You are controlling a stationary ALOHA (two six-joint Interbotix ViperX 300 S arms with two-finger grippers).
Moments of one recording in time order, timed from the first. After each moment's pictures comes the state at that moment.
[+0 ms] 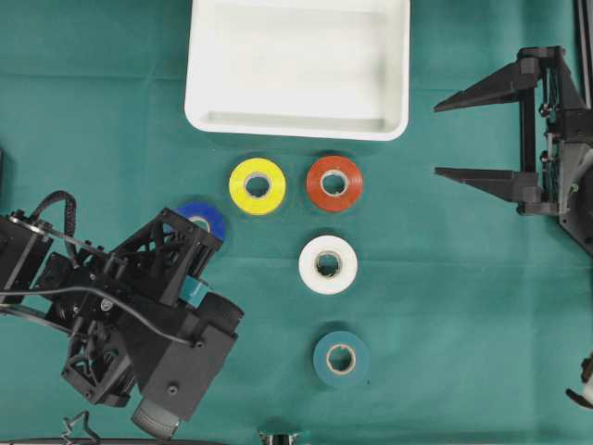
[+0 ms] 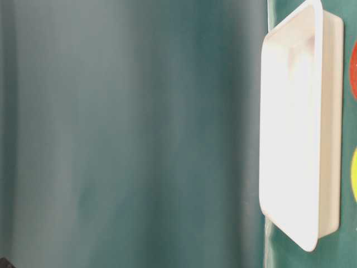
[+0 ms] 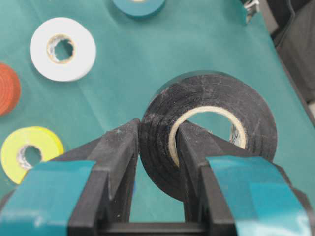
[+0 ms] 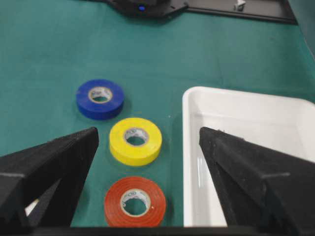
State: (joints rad) left arm -0.40 -0.12 0.13 0.01 0.98 0.13; right arm -0.03 -0.82 1.09 -0.02 -0.06 0.06
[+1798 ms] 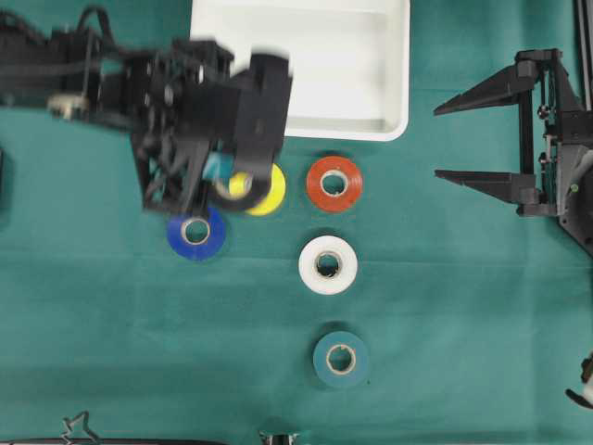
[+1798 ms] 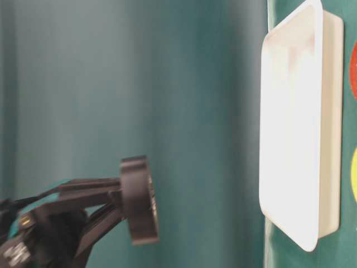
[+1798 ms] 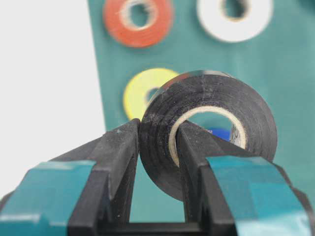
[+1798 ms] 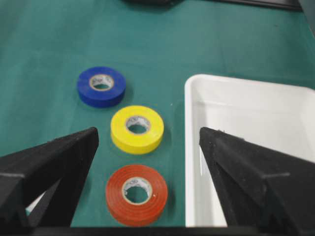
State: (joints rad) left arm 0.03 -0.12 0.17 0.01 0.98 0.13; right arm -0.03 -0.82 1.09 -0.02 -0.02 0.06
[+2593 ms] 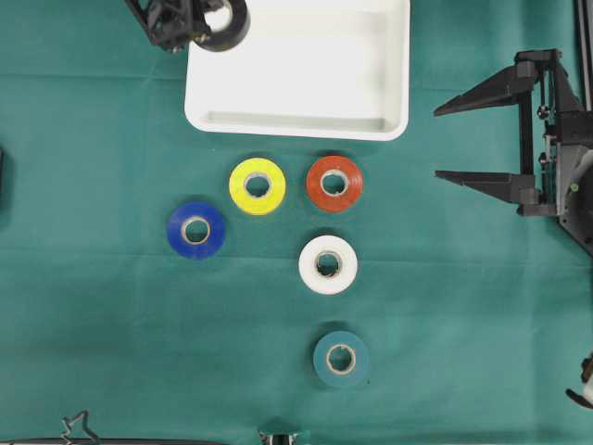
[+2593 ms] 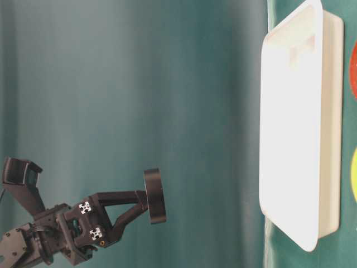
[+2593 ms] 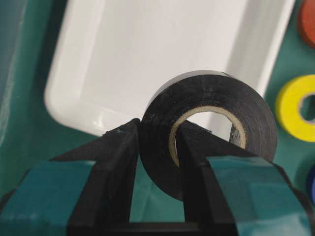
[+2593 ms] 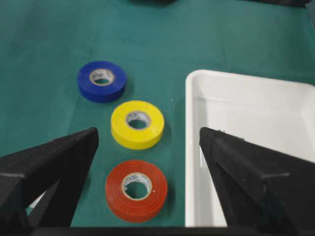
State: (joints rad) left arm 0.41 -0.13 0.19 0.01 0.95 0.14; right arm -0.03 -0.82 1.09 -0.02 -0.01 0.05
